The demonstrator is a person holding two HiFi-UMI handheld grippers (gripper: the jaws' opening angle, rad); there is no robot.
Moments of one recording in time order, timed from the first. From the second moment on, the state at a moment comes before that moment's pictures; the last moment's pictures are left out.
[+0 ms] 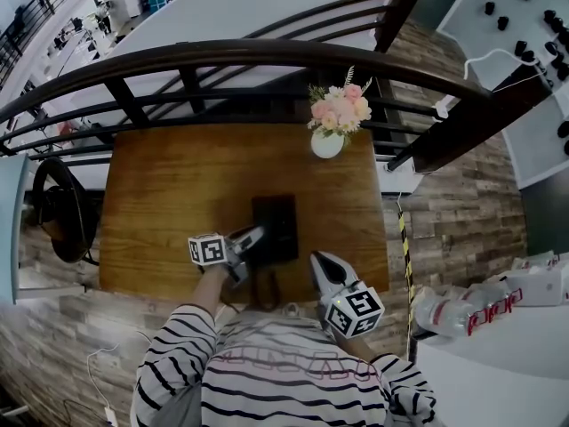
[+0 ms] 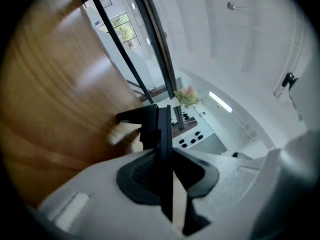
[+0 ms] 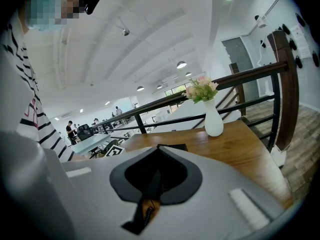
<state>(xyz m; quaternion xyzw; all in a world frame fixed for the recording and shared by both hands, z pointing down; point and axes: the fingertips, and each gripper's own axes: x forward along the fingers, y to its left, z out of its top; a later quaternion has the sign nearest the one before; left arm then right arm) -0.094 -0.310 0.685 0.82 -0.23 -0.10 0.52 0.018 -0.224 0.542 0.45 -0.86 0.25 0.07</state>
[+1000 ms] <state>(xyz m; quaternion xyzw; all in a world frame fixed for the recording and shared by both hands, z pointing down) -0.103 -0.316 0.698 0.80 -0.29 -0.09 0.52 0.015 -0.223 0.543 0.44 -0.86 0.25 0.07</state>
